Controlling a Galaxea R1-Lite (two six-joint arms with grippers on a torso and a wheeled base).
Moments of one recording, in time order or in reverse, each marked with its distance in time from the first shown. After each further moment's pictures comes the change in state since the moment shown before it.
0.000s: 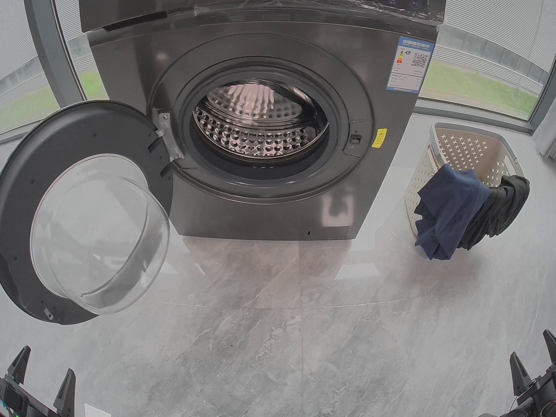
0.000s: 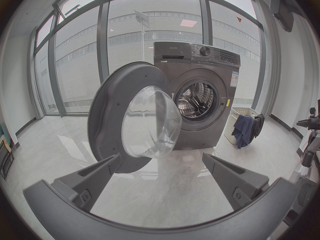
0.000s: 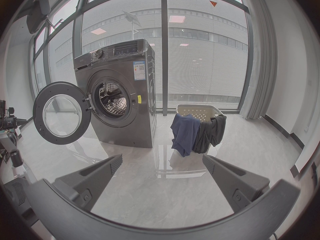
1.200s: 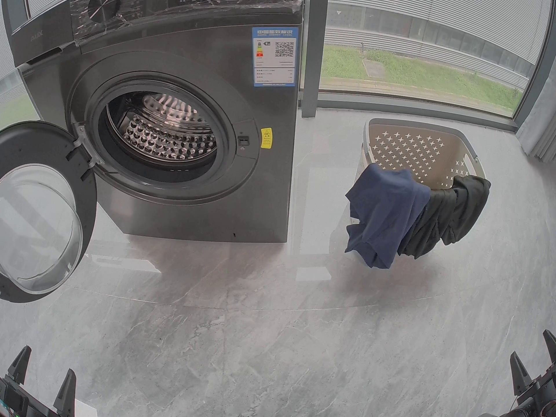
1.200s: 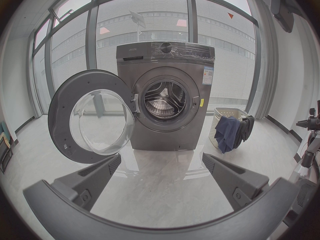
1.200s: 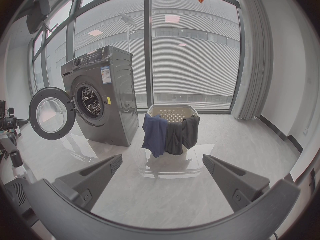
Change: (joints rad) left arm -0.002 0.000 0.000 0.001 0.000 -0.005; right arm 0.001 0.001 0.000 0.001 -0.001 0.002
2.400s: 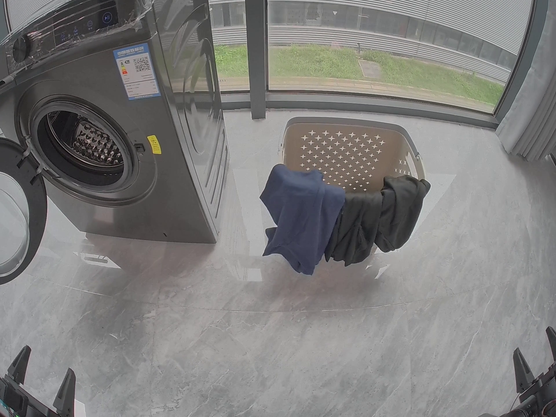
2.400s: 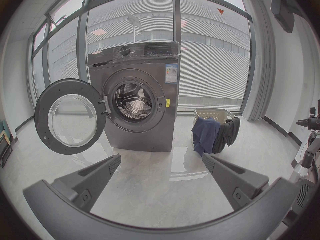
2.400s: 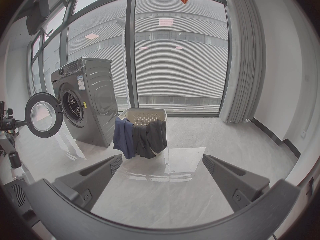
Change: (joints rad) left arm 0.001 0.000 0.000 0.000 0.000 -0.003; right arm -0.004 0.002 0.000 -0.030 -0.012 -0.001
